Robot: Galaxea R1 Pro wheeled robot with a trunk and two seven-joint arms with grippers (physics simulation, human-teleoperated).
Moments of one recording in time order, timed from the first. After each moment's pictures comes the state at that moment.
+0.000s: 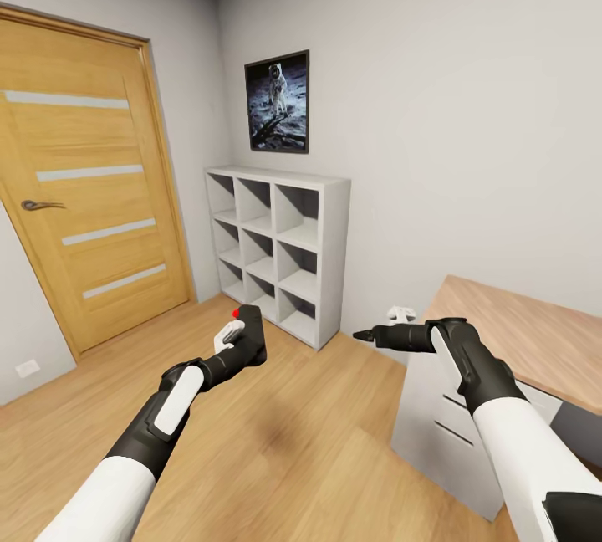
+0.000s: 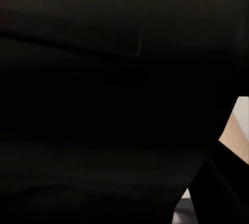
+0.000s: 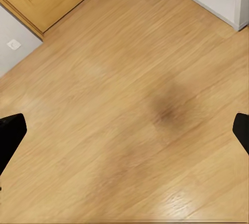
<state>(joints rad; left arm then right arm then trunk) -0.62 -0.01 -0.10 -0.91 0.87 0.53 -0.04 -0.82 -0.11 -0.01 -0.84 -0.08 0.82 0.62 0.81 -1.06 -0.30</state>
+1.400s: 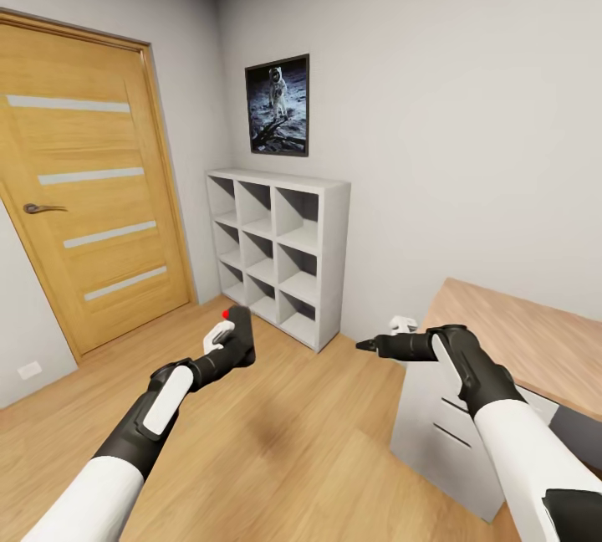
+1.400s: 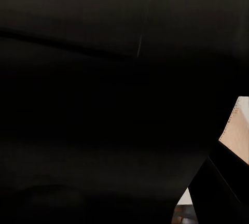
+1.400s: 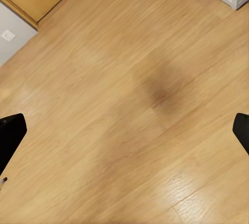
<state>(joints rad) -0.62 0.03 -0.09 -0.91 0.88 0.53 -0.02 -0.82 -0.12 -0.01 -0.77 -0.07 0.82 0.62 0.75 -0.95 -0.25</state>
